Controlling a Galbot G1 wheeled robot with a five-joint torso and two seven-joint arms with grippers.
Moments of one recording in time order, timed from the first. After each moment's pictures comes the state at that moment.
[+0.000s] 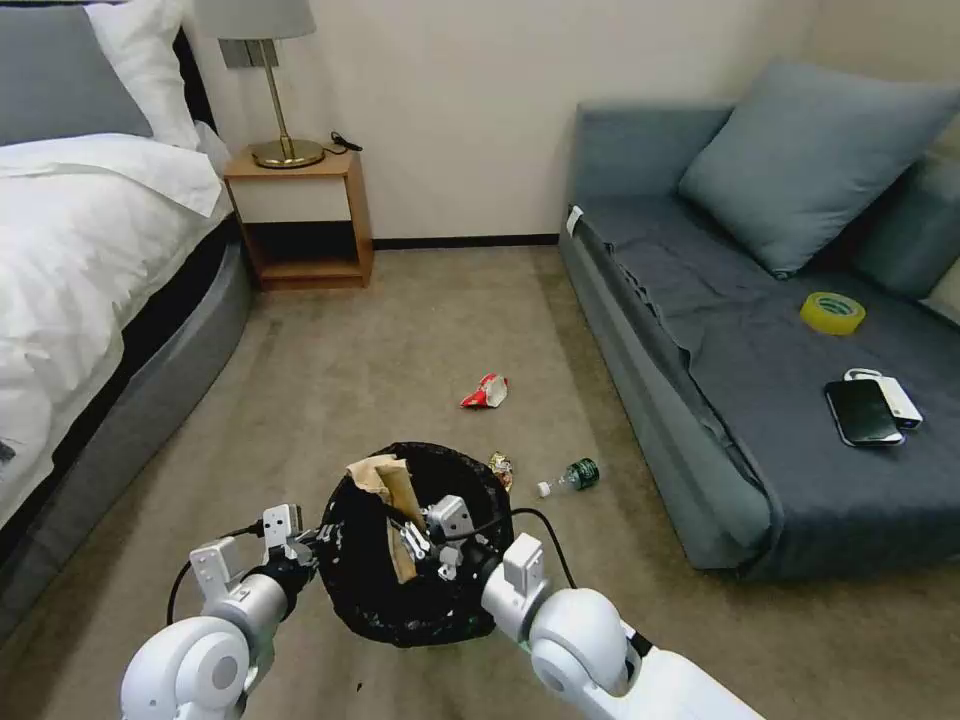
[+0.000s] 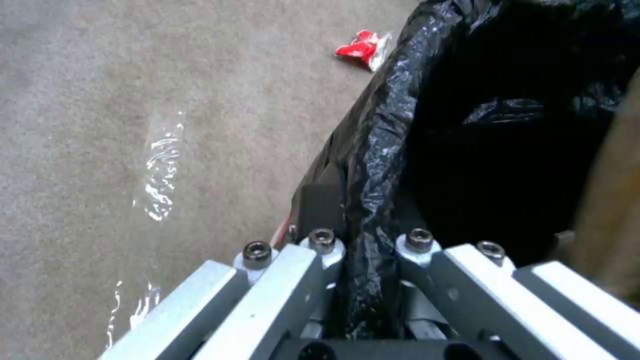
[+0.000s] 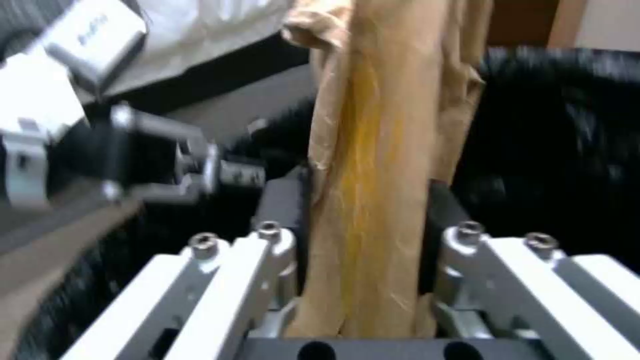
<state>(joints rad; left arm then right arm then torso) 1.53 -1.30 -0.65 -2.12 -0.78 0.64 -0.09 -1.09 1.14 -0.26 1.90 0.39 -0.16 -0.03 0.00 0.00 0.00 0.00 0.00</state>
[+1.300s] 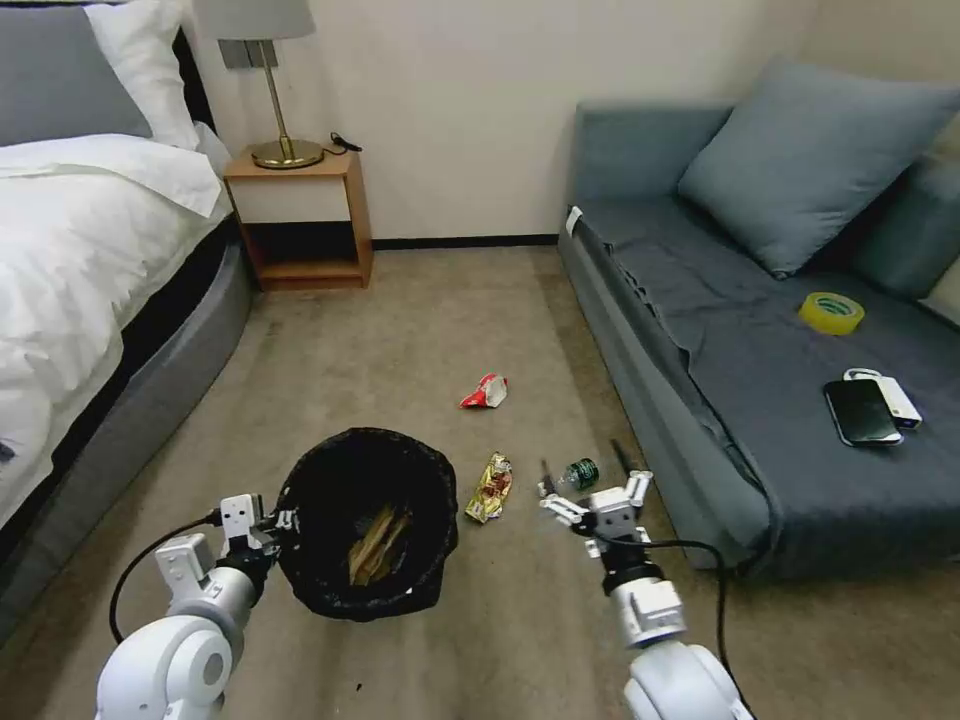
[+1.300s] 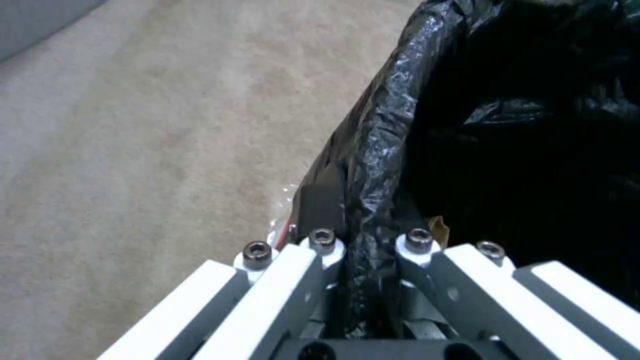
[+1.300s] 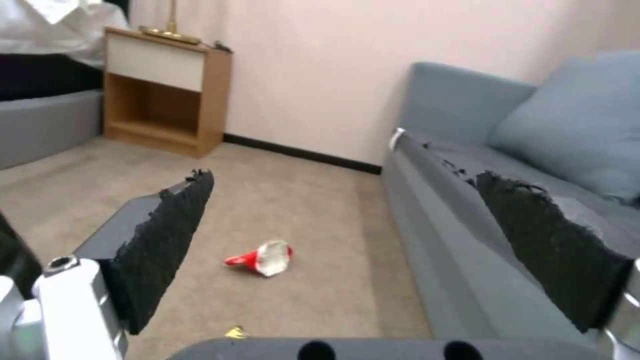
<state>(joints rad) 1.53 -1.33 -0.76 -2.11 -0.57 0.55 -0.06 -1.55 1.27 0.27 2.06 -0.09 0.09 0.25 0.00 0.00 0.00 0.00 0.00</state>
